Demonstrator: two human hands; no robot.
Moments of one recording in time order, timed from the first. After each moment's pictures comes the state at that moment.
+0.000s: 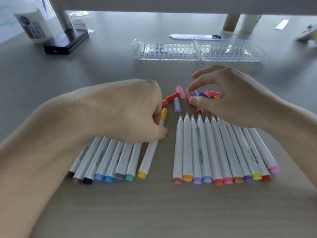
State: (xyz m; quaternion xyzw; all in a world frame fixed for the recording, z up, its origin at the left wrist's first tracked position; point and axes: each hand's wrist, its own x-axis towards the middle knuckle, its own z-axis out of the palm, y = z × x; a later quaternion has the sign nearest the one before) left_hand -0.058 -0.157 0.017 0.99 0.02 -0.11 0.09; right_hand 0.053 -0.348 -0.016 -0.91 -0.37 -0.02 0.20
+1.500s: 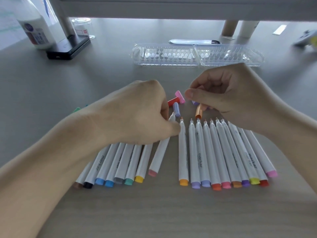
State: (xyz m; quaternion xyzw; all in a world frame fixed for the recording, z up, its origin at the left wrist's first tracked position) left_hand -0.050 -0.157 0.001 0.99 0.01 -0.01 0.16; right_hand 0.049 -0.348 -0.013 -0.80 -0.35 0.06 0.48
